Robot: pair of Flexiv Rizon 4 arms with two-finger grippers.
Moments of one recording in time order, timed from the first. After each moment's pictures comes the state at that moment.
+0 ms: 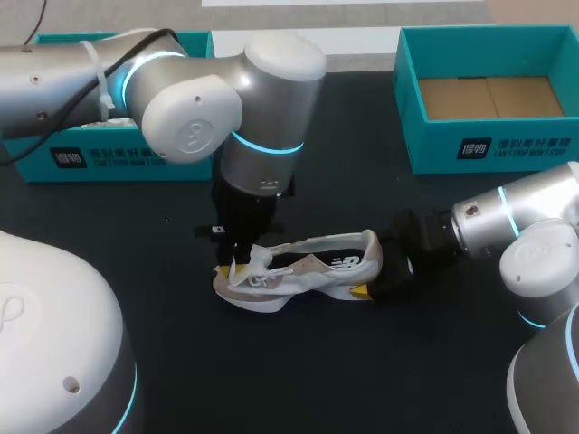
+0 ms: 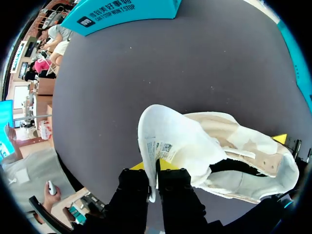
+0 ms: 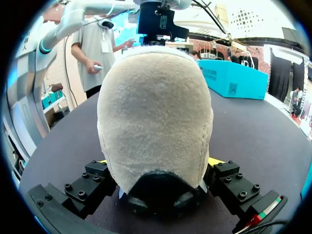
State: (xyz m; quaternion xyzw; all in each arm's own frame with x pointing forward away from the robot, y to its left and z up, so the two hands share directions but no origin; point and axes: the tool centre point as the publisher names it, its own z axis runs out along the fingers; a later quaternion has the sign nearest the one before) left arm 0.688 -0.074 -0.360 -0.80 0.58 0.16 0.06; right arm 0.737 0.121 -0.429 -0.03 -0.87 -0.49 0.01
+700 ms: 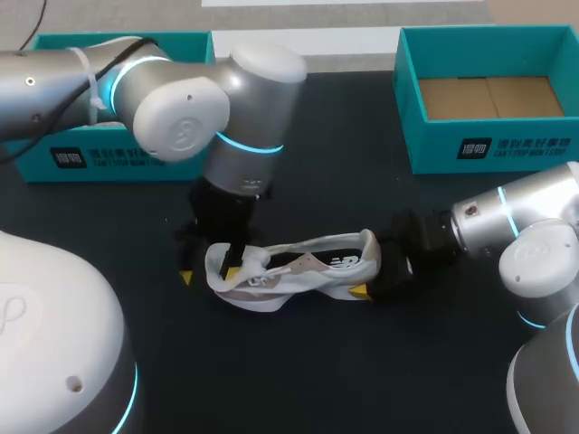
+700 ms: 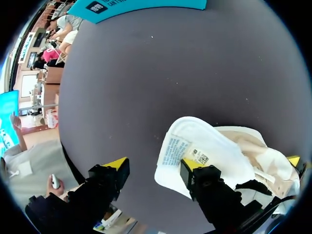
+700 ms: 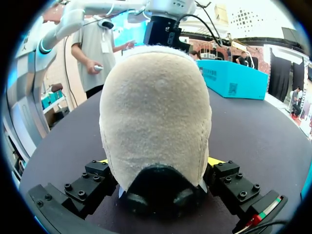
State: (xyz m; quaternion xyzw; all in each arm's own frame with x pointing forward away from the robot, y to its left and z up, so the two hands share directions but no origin) left arm 0.691 -0.035 -0.375 -0.82 0.54 0.20 0.06; right arm 0.736 0.122 -0.429 -0.03 -0.87 -0.49 0.01
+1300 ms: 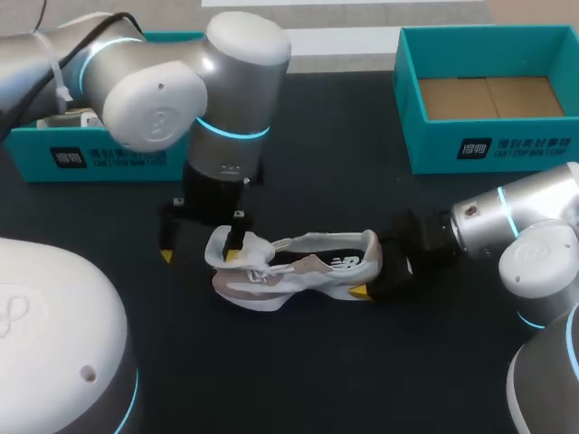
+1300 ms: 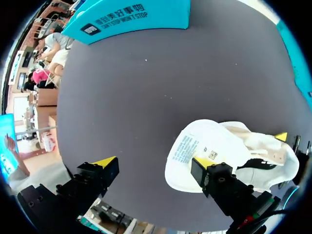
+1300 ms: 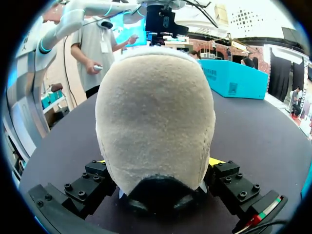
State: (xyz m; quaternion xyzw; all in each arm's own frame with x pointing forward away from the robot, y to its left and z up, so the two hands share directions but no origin) left arm 0.704 -0.027 -0.333 -0.76 0.63 0.15 0.06; right arm 0.737 0.122 -0.430 -0.03 -0.87 -0.49 0.01
